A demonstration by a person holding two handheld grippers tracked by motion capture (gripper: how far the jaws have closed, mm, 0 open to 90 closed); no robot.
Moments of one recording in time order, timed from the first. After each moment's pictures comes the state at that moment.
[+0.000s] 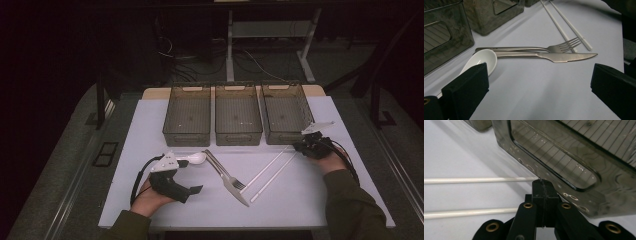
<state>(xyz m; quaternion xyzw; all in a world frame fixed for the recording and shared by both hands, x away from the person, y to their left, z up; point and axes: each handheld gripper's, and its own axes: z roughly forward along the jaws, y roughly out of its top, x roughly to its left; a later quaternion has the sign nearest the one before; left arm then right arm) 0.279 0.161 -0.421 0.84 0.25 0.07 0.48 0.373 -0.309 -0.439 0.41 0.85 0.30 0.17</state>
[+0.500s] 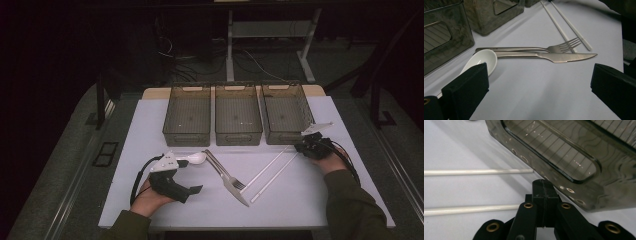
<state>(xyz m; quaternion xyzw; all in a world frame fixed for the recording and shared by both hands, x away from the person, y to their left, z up) 0.279 0.161 -0.421 0.84 0.25 0.07 0.48 0.374 -0.312 -0.444 0.41 0.85 0.28 0.18</state>
